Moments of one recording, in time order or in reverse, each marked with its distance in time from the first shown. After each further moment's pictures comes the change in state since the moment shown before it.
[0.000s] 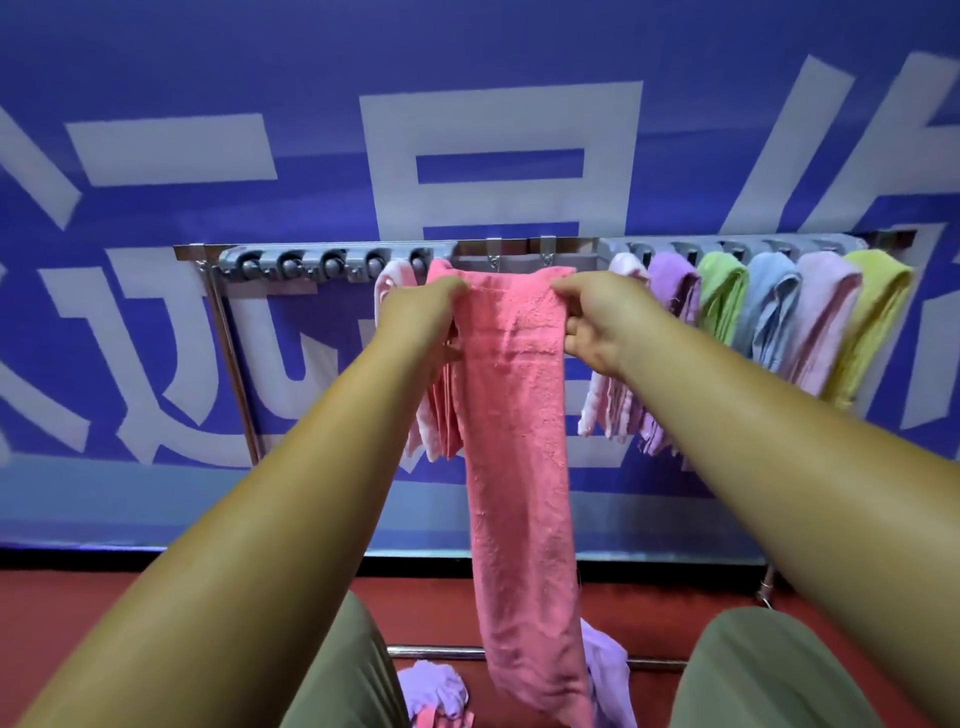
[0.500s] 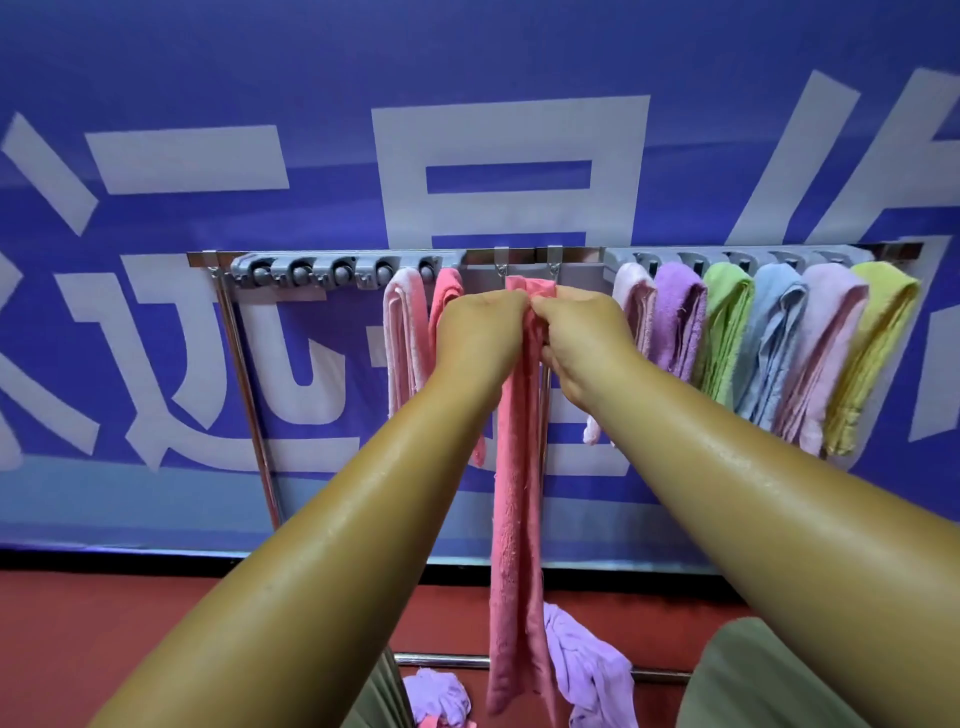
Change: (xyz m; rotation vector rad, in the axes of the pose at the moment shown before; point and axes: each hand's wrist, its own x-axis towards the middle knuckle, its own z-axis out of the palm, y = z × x) left_hand -0.050 -0.004 0.036 0.296 -0.050 0.220; right_hand -0.012 0.028 0.027 -0.058 0.049 -0.224
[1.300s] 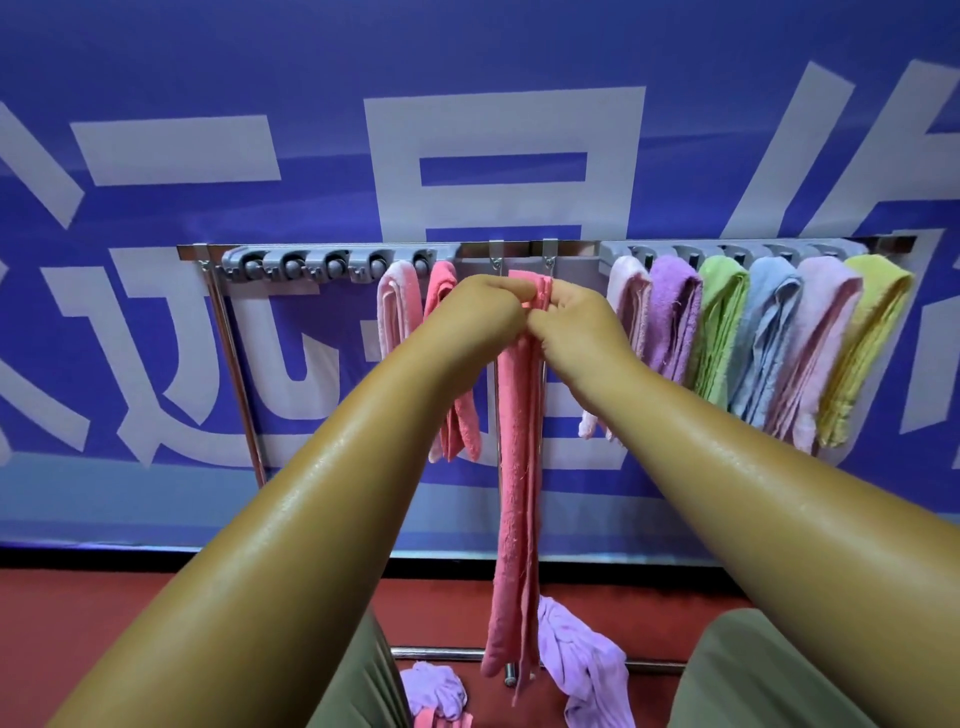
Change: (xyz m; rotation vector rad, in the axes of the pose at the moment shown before) left_hand 0.003 0.014 -0.016 0.254 -0.260 0.079; right_hand -0.003 0.006 -0.014 -0.362 -0.123 -0.243
